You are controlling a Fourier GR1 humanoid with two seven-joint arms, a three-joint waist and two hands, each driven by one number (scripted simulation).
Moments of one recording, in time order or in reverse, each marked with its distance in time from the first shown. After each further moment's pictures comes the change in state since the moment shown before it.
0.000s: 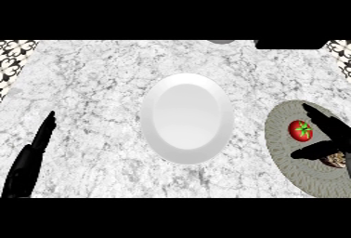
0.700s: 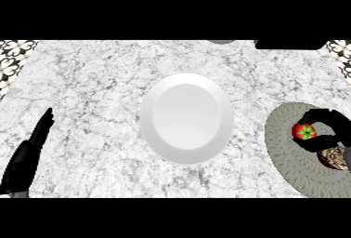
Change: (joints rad) left arm -0.038 -0.024 0.063 0.035 -0.029 -0.053 -0.008; right arm -0.084 -0.015 -0.007 0.139 0.140 -0.079 -0.170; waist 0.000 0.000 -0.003
